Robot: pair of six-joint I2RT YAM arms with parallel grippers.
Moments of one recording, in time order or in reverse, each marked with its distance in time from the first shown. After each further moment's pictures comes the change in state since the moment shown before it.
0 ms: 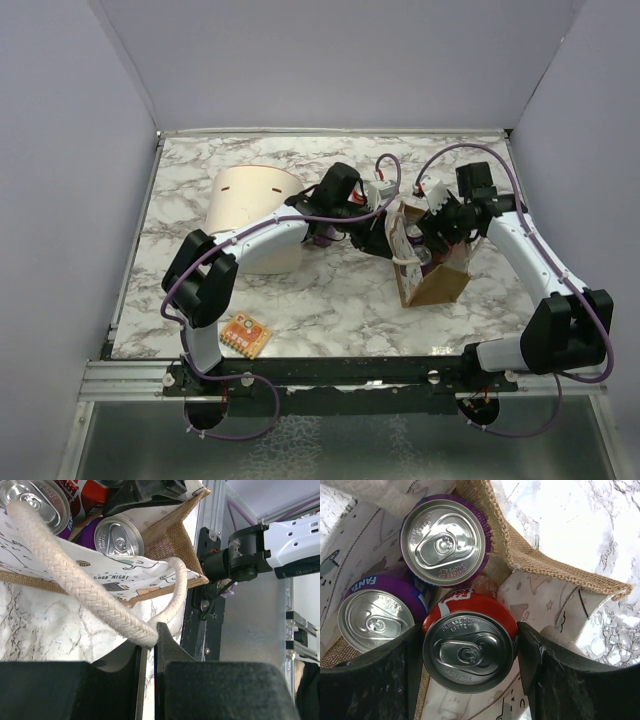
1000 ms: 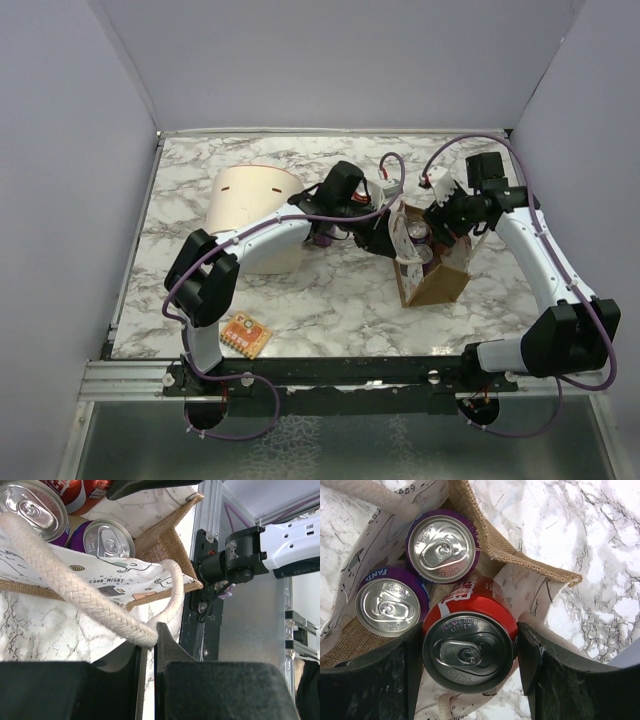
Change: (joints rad) left arm -0.013 0.013 0.034 -0.012 0.000 0.001; right arm -0.039 -0.020 0.102 -0.083 -0.024 -0.039
